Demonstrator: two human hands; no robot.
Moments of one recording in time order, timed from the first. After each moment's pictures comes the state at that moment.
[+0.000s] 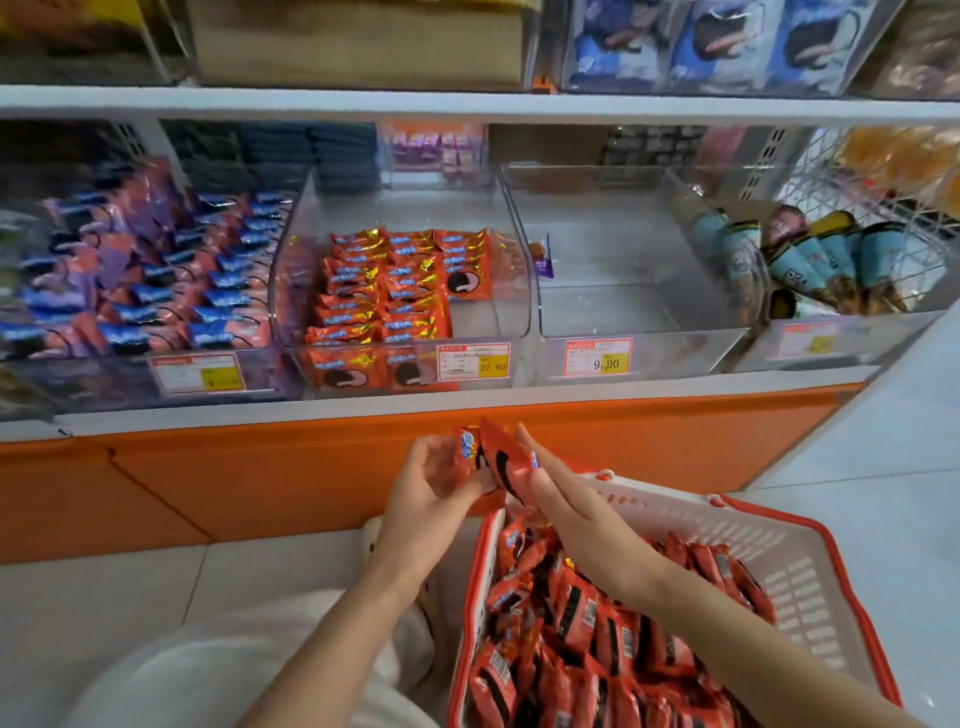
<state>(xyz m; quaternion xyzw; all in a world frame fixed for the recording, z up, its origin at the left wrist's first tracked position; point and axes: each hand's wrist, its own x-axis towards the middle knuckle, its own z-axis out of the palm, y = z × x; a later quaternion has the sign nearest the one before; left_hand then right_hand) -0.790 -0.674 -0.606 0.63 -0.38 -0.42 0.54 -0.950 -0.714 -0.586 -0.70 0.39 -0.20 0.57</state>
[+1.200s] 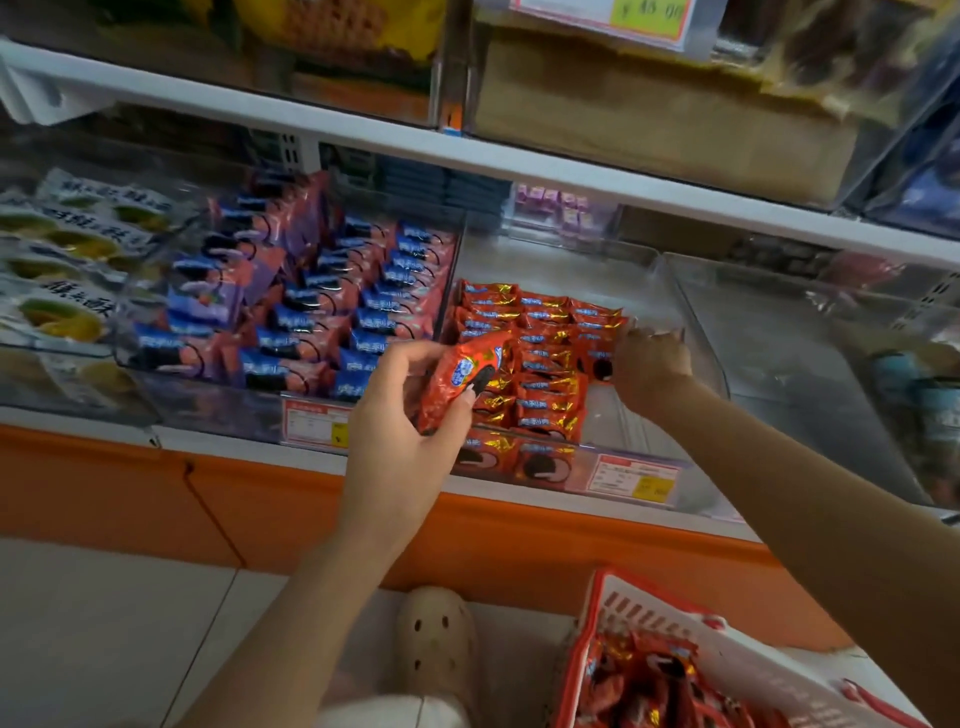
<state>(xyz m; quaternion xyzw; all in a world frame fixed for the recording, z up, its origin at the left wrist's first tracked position) -0.642 -0.711 -0.540 0.62 -0.44 -0.12 0.63 -0.775 -0.927 -0.538 -0.81 0.54 0.13 -0.17</state>
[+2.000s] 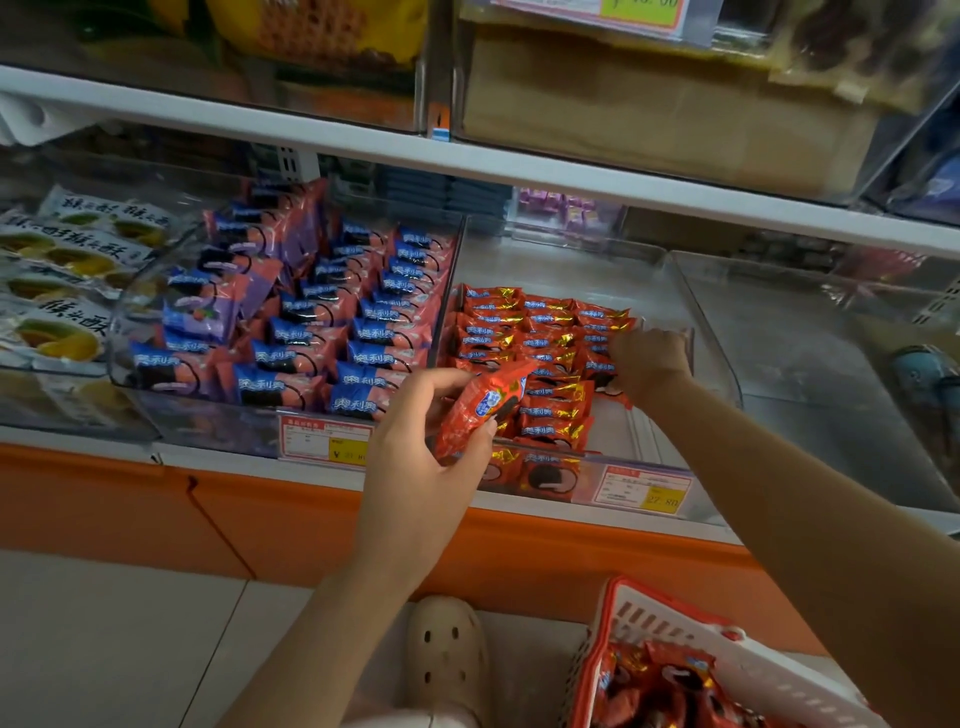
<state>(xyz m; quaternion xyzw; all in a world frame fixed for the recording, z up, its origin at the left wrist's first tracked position) -0.650 -0.715 -0.552 0.63 -0.47 -0.11 0.61 -0.770 -0.952 -0.550 -0.81 0.49 0.14 -0.27</state>
